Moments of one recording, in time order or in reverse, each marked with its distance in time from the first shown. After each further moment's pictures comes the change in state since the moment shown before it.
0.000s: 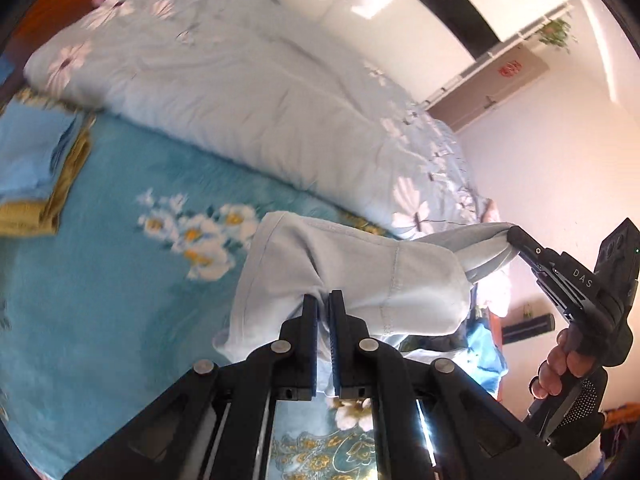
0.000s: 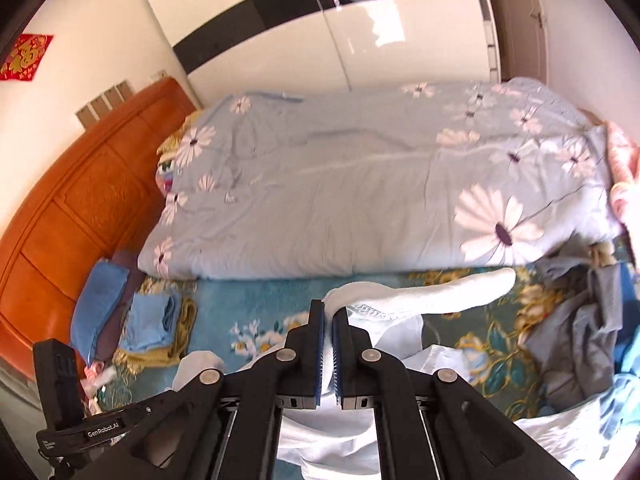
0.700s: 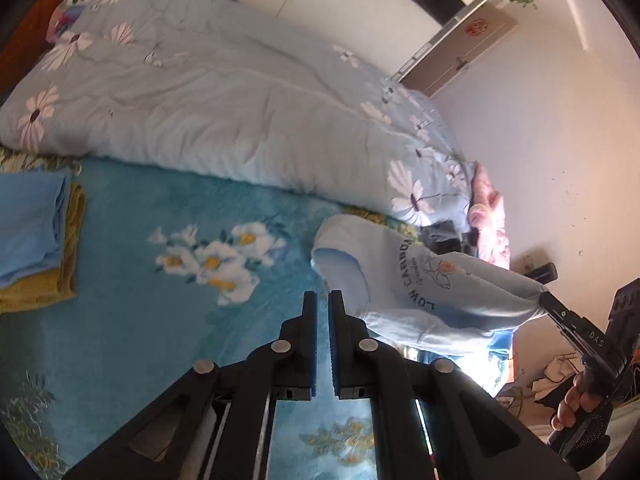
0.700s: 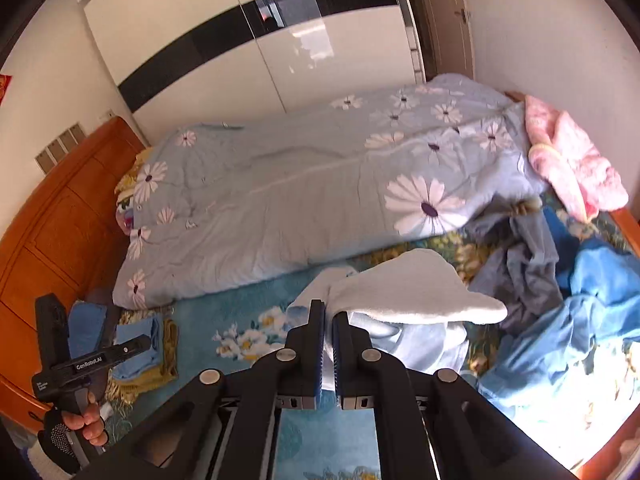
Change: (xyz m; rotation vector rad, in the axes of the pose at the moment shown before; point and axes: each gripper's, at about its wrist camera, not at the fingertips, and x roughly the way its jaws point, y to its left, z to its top) left arm 0.008 0.082 -0.003 0.048 0.167 0.052; right arm -0.045 0.001 -0.091 0.203 0.064 -0.163
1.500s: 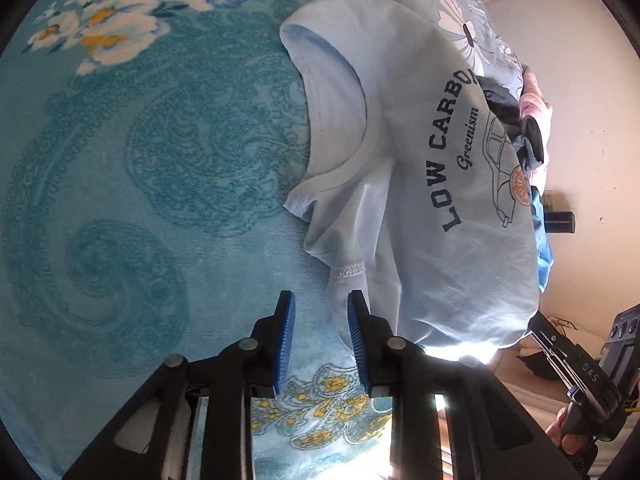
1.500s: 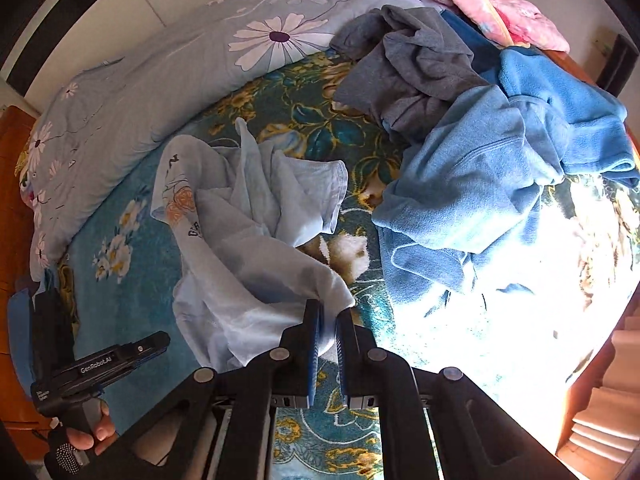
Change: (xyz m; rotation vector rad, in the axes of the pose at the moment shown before) left arm 0.222 -0.062 -0.122 -0.092 0.386 -0.033; right arm 0.073 -0.168 -0.118 0.164 0.296 -0.233
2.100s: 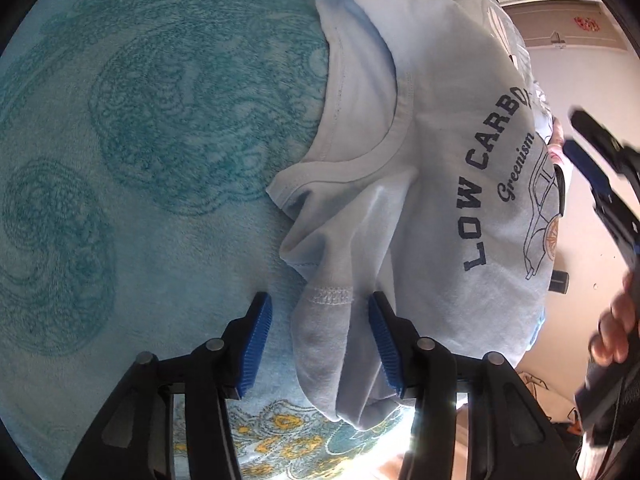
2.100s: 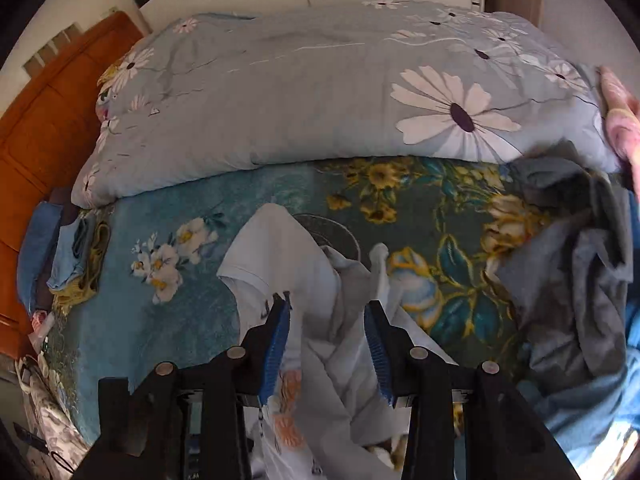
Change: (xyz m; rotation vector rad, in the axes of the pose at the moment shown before) left arm 0.026 -0.004 -0.006 -0.223 -0.052 -0.048; right arm 0.074 0.140 0.157 -0.509 -0.055 0.198
